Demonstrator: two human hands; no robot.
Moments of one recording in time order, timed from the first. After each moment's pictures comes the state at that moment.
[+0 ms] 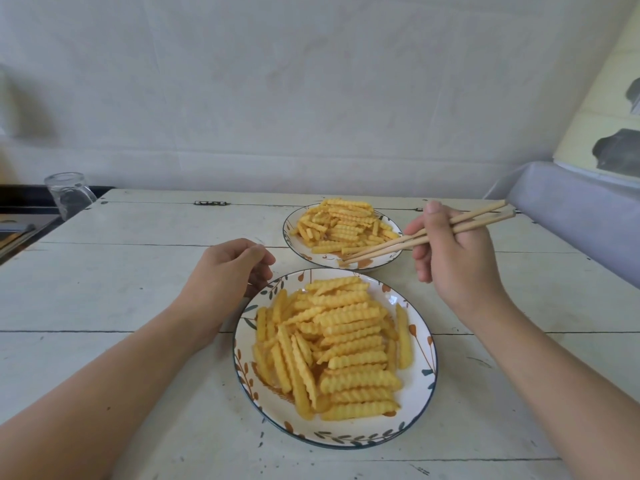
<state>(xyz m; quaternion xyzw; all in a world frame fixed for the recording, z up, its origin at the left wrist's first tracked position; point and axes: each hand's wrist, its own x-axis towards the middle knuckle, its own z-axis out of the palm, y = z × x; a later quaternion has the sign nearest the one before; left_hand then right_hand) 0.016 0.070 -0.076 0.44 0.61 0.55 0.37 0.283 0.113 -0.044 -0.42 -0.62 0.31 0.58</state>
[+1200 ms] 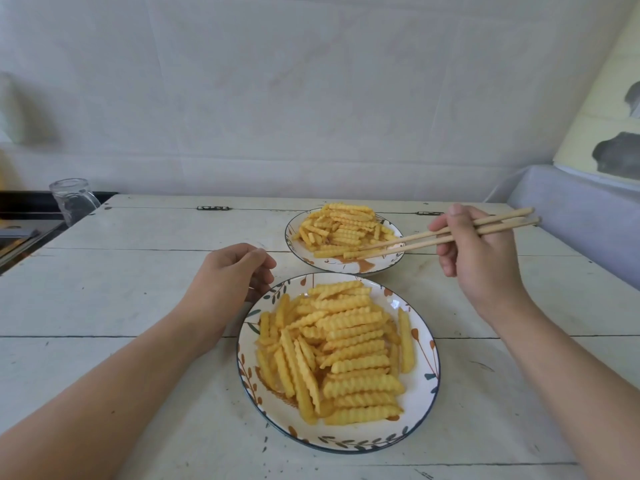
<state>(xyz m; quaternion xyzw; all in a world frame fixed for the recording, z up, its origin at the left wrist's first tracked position) 0.015 0.069 -0.075 0.43 0.60 0.55 0.38 0.307 0.132 -0.046 -0.42 -0.60 0.30 0.61</state>
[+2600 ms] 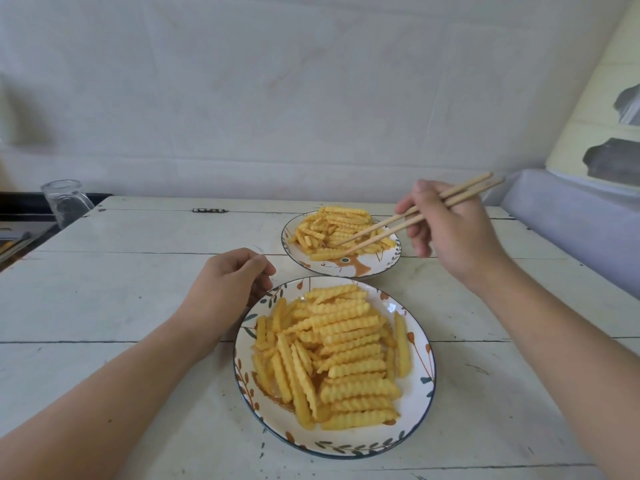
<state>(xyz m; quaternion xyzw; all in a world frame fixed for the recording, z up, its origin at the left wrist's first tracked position) 0.018 0.069 -0.075 0.45 0.63 0.53 0.35 0.283 0.137 -0.008 -0.39 -0.68 0.32 0.54</state>
